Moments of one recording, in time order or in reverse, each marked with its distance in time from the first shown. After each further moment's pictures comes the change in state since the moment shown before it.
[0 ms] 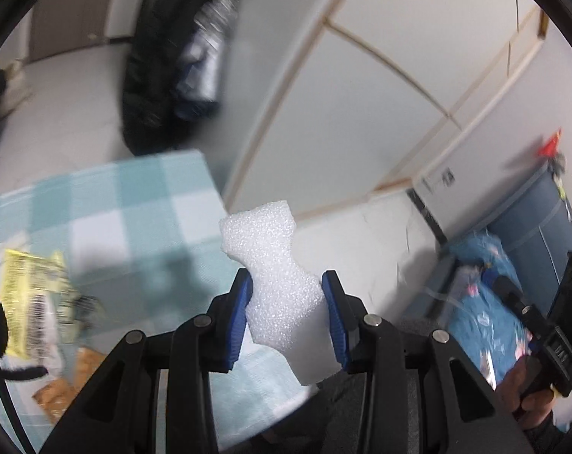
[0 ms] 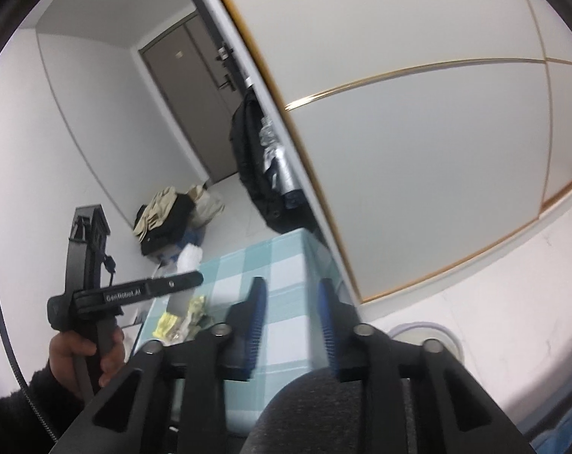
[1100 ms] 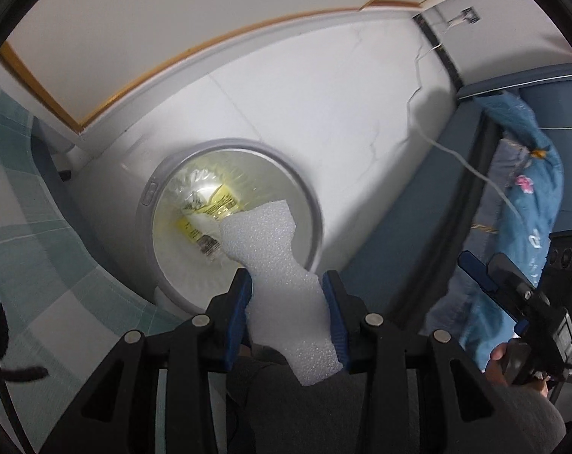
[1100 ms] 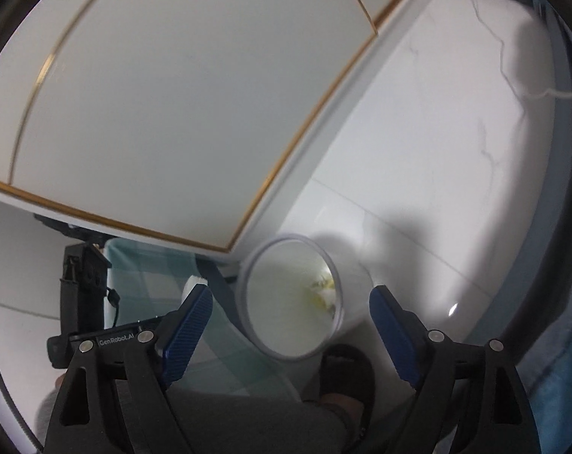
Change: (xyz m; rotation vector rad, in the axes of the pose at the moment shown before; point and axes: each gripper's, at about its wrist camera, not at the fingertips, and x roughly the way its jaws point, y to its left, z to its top) left arm 0.287 -0.088 -0.030 0.085 0.712 -0.010; right arm 0.058 -0.283 -0.106 0.697 0.289 -0.229
